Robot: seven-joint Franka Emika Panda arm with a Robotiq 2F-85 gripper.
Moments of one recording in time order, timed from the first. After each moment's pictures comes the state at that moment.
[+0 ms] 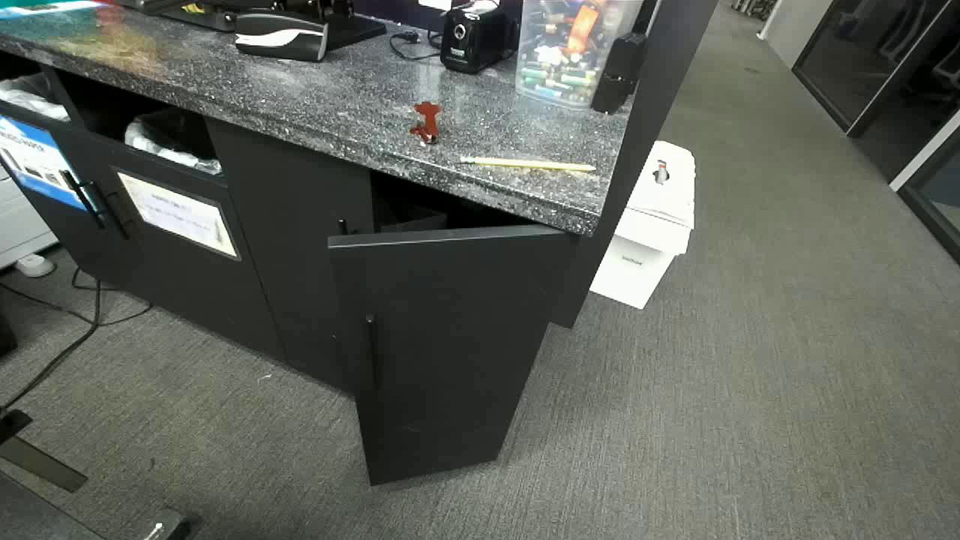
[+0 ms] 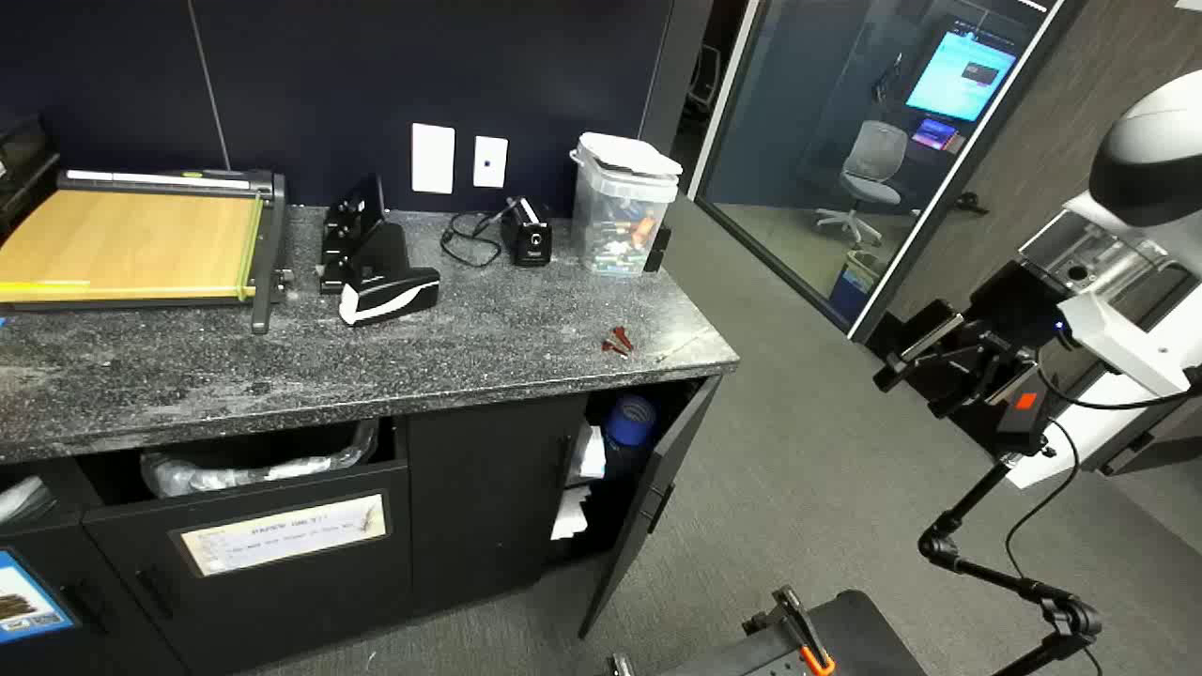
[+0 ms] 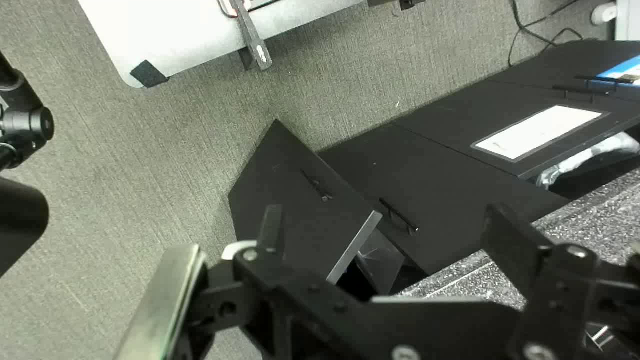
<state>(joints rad) -0.10 -0.40 -0.34 -2.36 0.16 1.96 -0.19</state>
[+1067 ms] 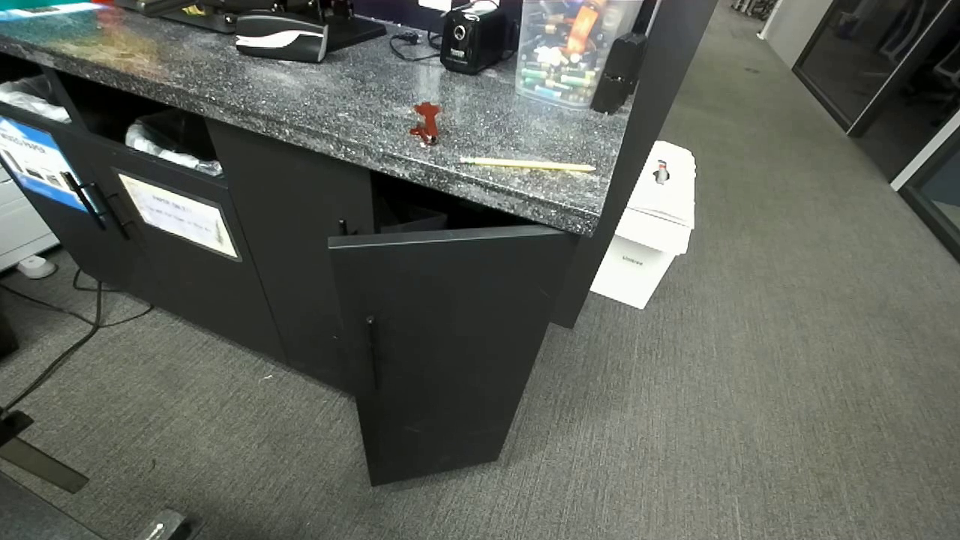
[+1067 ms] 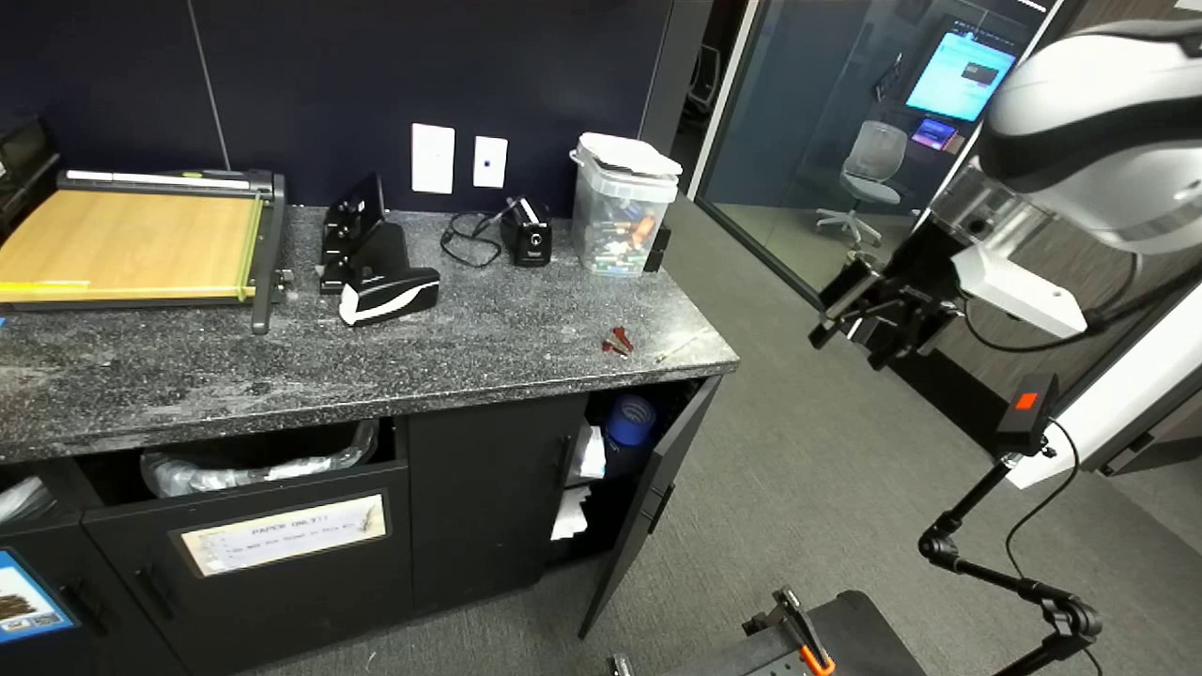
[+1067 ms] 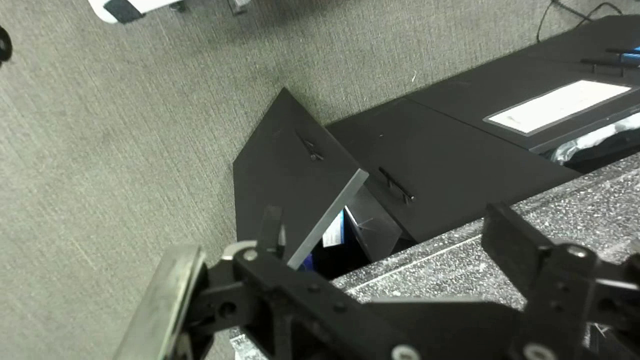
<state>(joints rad) -0.08 -0.25 -0.22 -2.23 0.16 2.04 -0.09</state>
